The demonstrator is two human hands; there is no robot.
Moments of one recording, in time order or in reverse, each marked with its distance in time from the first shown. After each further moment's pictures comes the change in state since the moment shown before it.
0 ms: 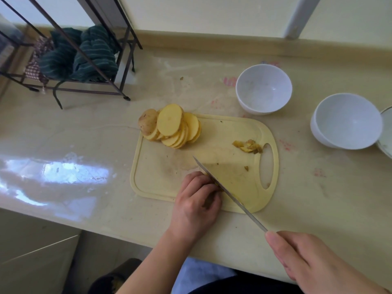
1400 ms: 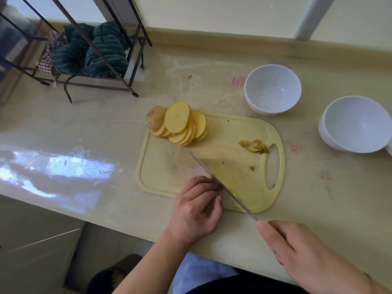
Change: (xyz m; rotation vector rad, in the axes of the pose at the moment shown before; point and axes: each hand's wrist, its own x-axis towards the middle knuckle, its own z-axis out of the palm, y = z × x) left_hand -0.008 -0.002 -0.009 -0.044 0.011 0.059; right_hand 0.021 0.002 0.014 0.045 0.017 -0.076
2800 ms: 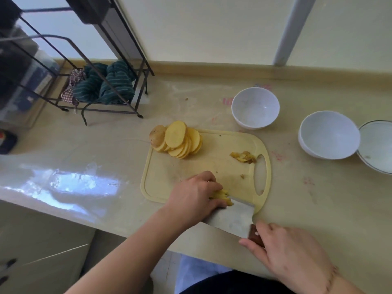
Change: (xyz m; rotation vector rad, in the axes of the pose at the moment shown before) left_hand 0.079 0.037 -0.033 0.399 -0.810 -0.218; right_hand 0.007 0.035 0.021 -0.762 0.524 -0.439
